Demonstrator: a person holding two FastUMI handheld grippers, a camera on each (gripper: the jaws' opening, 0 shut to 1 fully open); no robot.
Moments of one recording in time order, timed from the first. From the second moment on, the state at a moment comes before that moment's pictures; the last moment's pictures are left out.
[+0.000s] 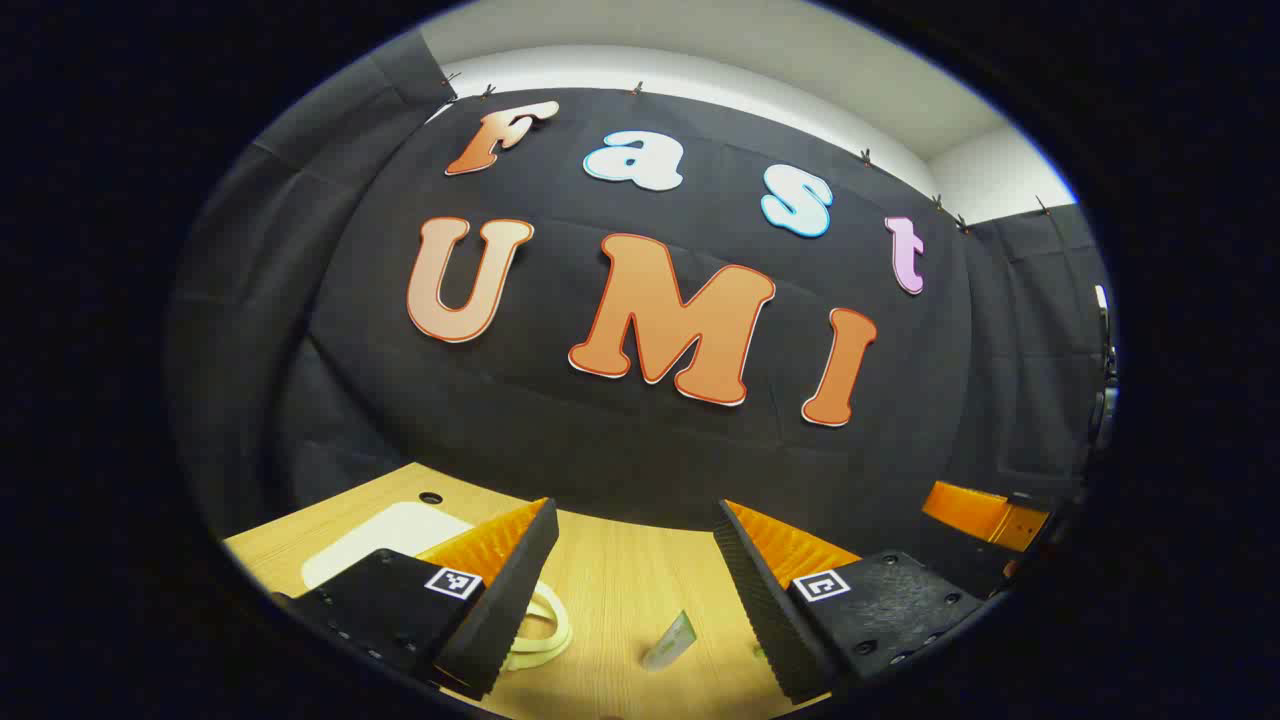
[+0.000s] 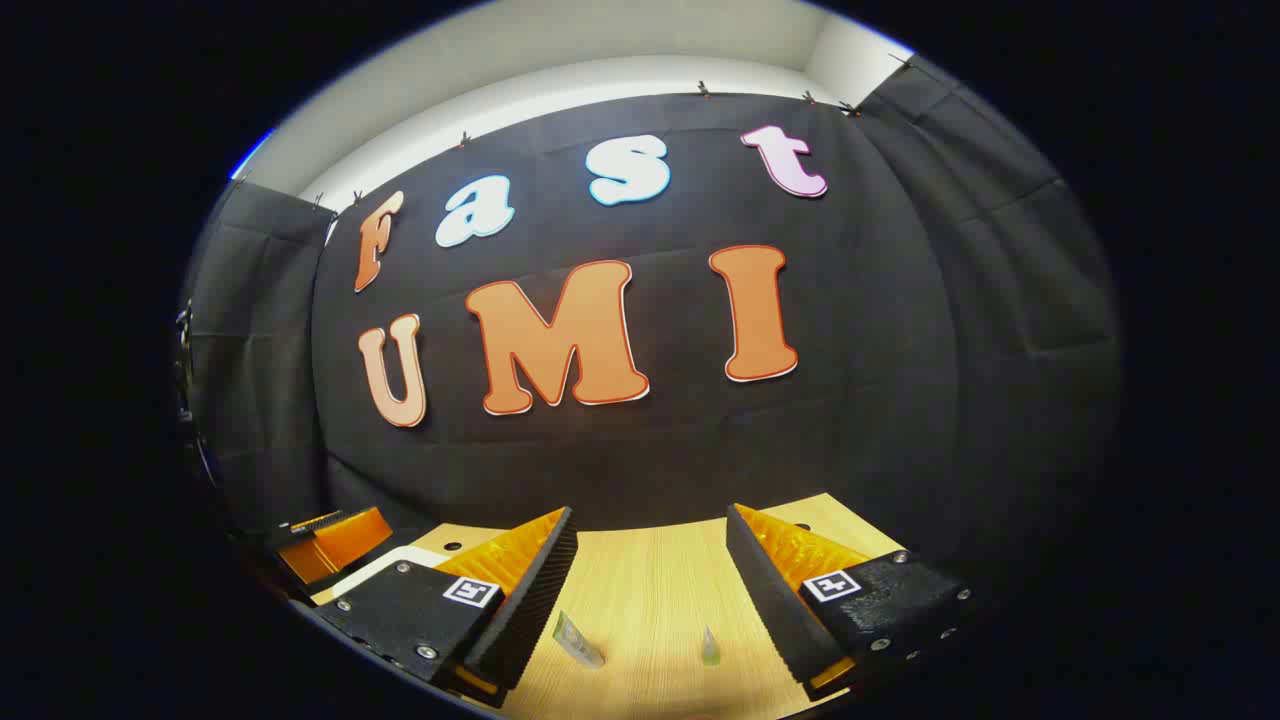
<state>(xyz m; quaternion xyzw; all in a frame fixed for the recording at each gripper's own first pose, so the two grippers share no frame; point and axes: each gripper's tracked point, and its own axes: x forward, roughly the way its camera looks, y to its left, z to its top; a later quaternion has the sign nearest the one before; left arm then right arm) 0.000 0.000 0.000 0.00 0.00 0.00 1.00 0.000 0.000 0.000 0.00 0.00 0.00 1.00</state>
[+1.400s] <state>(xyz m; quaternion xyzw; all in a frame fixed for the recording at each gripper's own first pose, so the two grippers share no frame) -0.020 0.053 -0.041 0.18 0.07 0.04 0.98 -0.034 0.000 -0.047 -0.06 0.08 -0.04 0.99</state>
